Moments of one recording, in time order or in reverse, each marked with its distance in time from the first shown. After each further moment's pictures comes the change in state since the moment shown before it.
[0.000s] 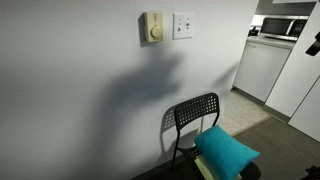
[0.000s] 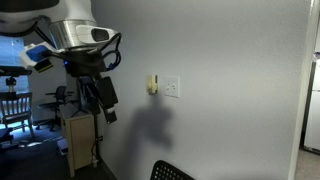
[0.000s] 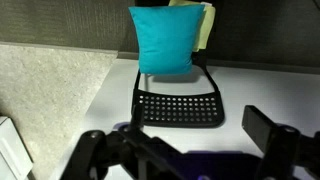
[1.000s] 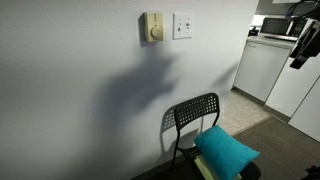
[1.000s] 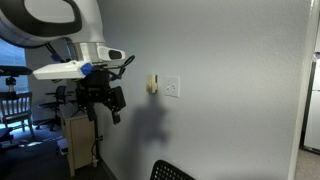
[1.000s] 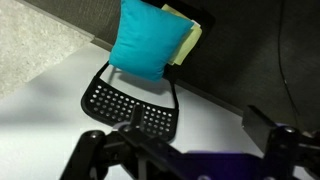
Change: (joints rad) arm 0.139 0.152 -0.019 0.045 0.013 0.039 -0.287
